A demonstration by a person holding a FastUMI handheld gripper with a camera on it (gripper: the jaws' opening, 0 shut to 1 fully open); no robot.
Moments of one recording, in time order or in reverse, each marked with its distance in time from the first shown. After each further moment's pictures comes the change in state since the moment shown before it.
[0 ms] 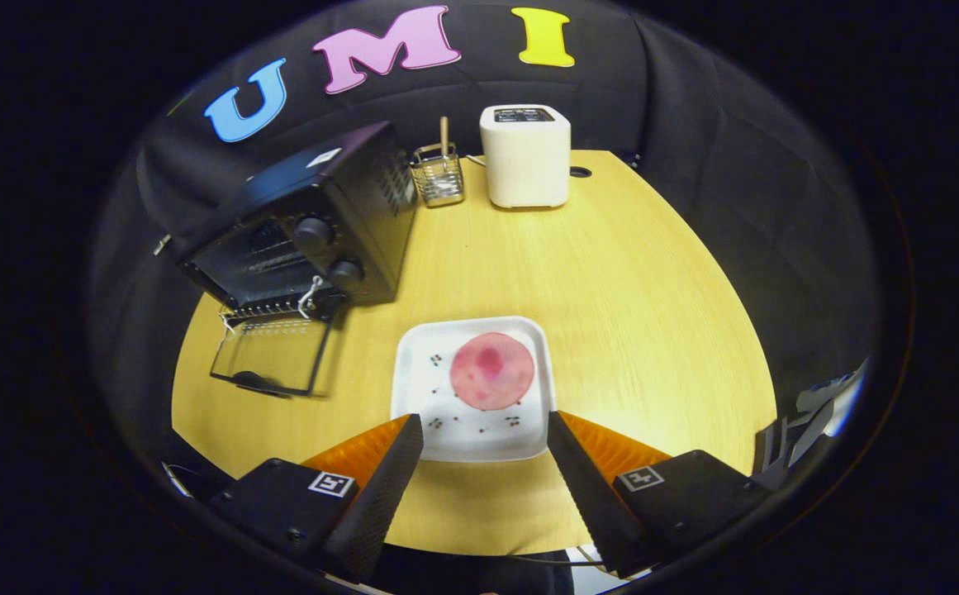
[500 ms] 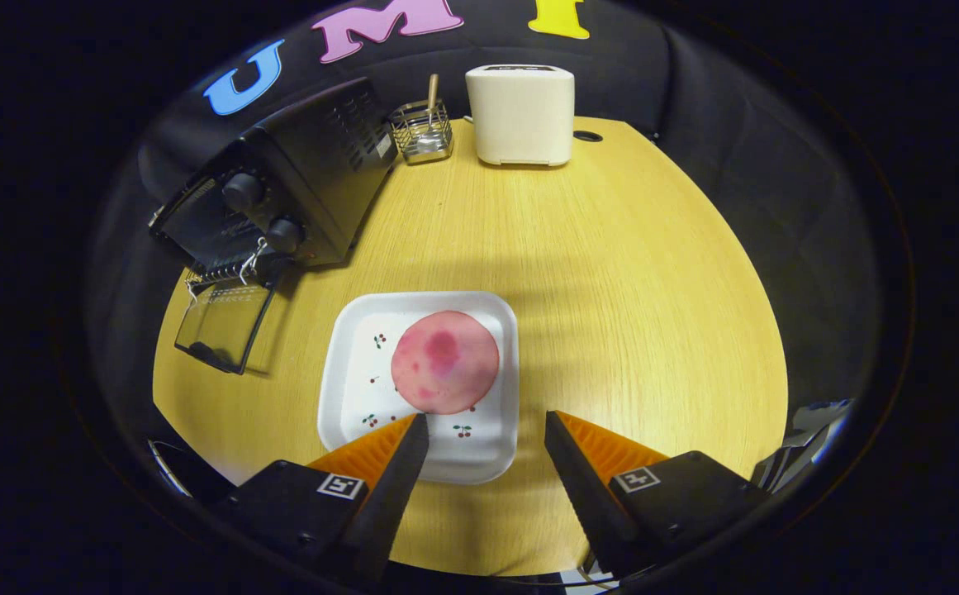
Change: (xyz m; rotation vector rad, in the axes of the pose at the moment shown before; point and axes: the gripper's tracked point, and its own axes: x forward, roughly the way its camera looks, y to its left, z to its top) arm 0.051 -0.029 -0.020 -0.068 0.116 0.019
